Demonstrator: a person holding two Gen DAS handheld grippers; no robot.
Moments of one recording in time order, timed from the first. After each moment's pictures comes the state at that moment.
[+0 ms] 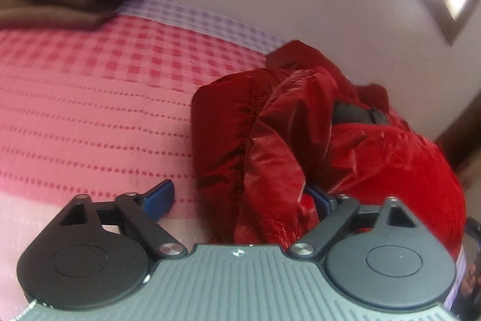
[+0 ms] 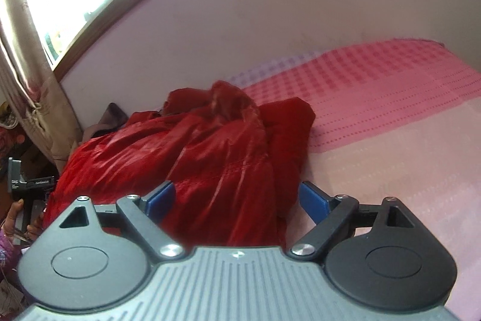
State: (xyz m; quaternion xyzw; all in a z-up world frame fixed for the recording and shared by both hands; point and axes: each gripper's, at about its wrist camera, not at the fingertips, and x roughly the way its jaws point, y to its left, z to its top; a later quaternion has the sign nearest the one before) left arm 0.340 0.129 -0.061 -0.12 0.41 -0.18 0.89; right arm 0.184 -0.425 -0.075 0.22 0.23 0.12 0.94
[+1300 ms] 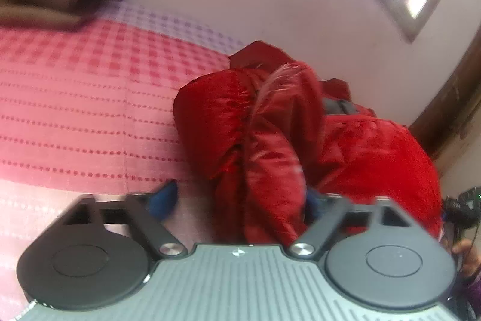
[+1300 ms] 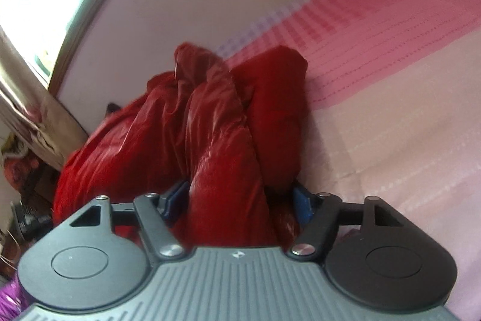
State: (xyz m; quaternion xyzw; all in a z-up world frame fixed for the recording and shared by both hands) left arm 0.316 0.144 -0.071 -0.15 0.37 -0.25 0.88; right arm 0.231 -0.429 -0.113 0.30 0.28 0.15 0.90
